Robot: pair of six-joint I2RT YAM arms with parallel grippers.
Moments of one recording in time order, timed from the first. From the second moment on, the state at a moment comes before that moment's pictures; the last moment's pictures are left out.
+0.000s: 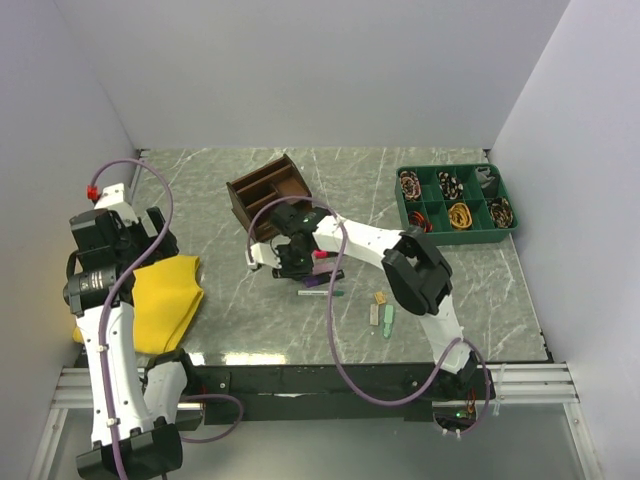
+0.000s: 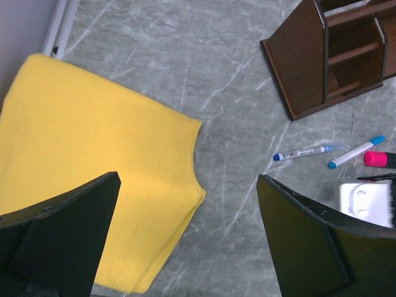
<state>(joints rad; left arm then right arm) 0.32 0.81 1.05 -0.82 0.17 -0.10 0.88 2.14 1.67 -0.80 -0.28 -0.92</state>
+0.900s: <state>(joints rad) 0.32 0.91 0.99 -0.75 0.22 -0.13 0.71 2.03 1.57 0.53 -0.43 0.03</state>
